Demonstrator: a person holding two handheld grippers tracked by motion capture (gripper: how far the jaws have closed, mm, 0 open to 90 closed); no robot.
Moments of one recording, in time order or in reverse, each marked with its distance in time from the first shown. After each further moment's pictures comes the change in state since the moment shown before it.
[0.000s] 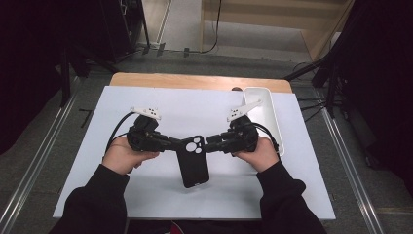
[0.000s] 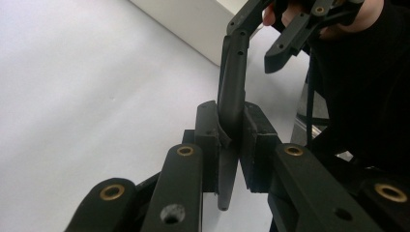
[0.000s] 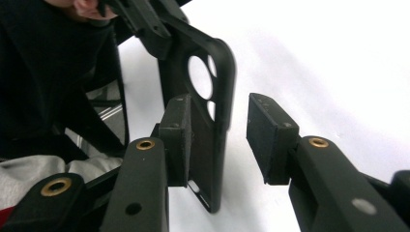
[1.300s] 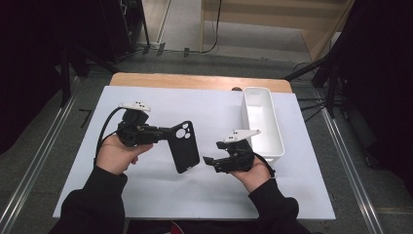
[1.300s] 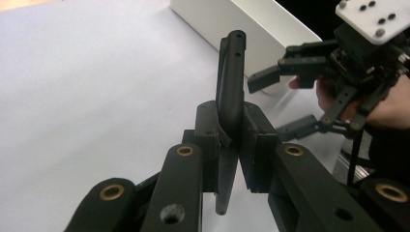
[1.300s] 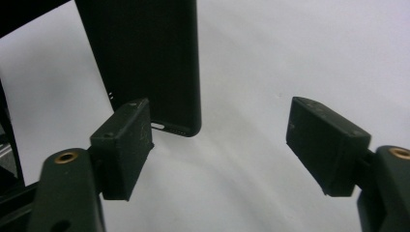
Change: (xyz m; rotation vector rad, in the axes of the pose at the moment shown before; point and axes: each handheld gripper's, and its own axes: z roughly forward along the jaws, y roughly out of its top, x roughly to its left) left arm -0.002 0.003 -0.021 -0.106 0.211 -0.081; right arm 0.016 -0.055 0.039 -0.090 -0.368 0.053
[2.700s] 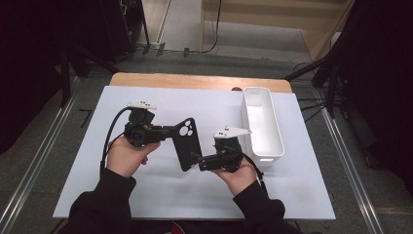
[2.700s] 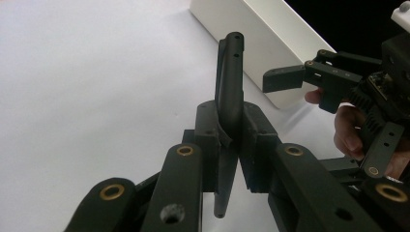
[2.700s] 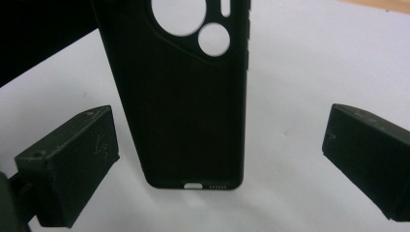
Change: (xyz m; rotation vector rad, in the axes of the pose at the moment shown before) left arm -0.008 0.003 0.014 -0.016 0.068 -0.095; right arm 0.030 0.024 0.010 -0.094 -0.102 0.090
